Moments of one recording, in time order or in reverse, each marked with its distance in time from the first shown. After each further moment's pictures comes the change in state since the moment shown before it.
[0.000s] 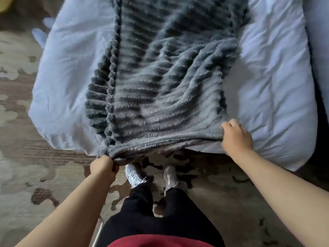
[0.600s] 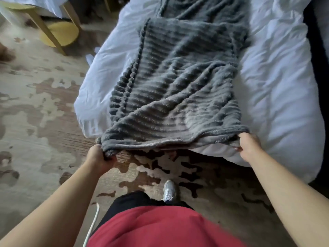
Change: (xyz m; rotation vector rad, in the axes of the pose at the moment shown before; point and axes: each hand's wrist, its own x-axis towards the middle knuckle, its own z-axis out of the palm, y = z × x) left_hand -0.125 -0.033 -0.083 -0.475 -0.403 -0.005; right_hand -0.057 0.082 -0.021 1.574 -0.072 0.621
